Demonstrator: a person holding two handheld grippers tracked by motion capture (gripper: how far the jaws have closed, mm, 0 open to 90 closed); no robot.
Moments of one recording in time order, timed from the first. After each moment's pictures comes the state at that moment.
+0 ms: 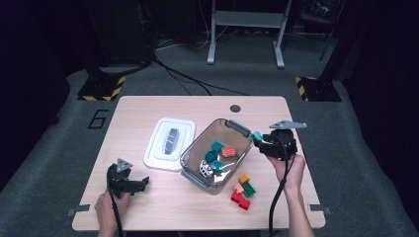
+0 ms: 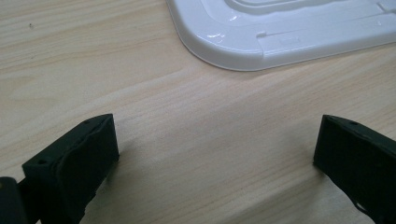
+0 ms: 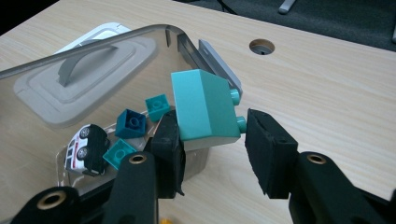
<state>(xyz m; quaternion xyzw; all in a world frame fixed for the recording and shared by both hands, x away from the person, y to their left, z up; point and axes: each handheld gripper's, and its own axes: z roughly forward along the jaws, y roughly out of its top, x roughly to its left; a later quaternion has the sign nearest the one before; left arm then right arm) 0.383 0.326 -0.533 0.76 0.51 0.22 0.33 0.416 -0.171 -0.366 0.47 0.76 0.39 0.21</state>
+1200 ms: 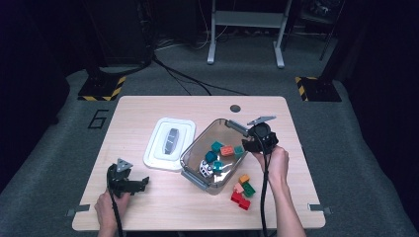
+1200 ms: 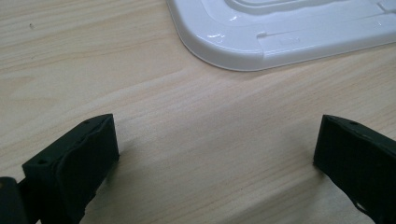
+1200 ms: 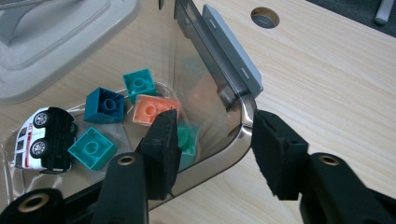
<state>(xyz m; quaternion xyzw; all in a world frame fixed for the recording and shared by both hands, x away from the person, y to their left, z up) 0.383 0.326 -0.533 0.76 0.51 0.22 0.33 0.448 -0.128 -0.384 0.47 0.80 0.28 0.22</state>
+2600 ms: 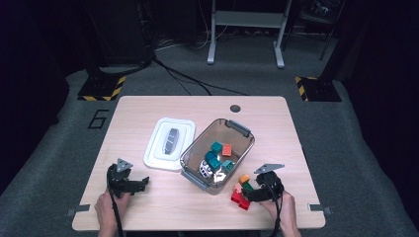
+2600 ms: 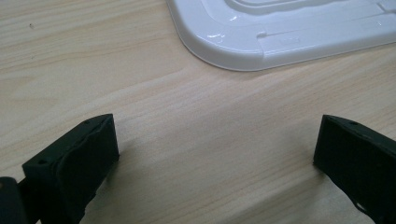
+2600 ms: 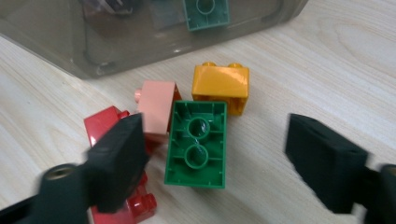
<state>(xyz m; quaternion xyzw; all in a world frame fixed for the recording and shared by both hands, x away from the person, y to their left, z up) 0.383 0.326 -0.533 0.76 0.51 0.22 0.33 0.358 -0.160 -0.485 0.43 0.84 0.31 0.11</state>
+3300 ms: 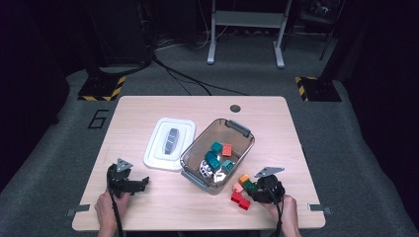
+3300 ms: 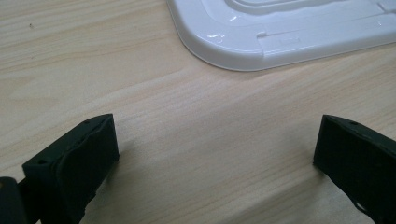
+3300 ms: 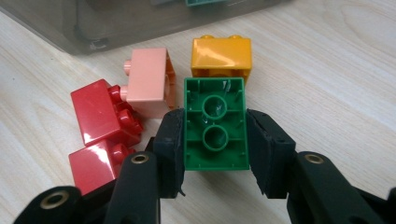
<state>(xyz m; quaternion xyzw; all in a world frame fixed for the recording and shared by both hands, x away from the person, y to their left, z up) 0.383 0.326 -0.533 0.76 0.51 0.22 0.33 0.354 -0.164 -0.494 0.43 0.85 0.29 0.12</state>
